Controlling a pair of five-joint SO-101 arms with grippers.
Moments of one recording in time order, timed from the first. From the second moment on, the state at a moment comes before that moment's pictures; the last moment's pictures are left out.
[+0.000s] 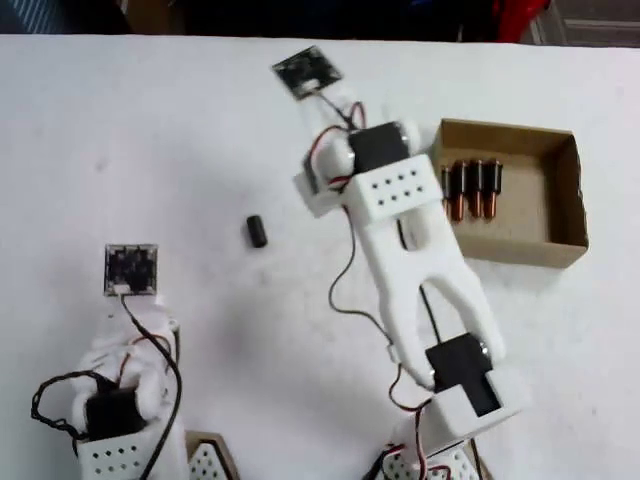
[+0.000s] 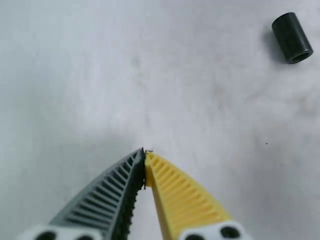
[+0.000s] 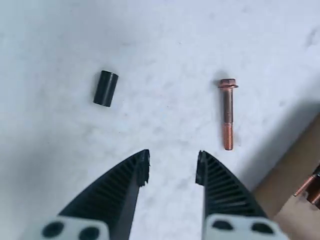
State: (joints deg) left arm -17.6 -103.6 92.3 70.3 -6.8; right arm -26.5 4.4 -15.5 85.3 13.5
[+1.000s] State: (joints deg) left arm -23.9 -103.7 90.1 70.3 -6.8; right arm -36.1 44.3 -47.4 85.3 2.8
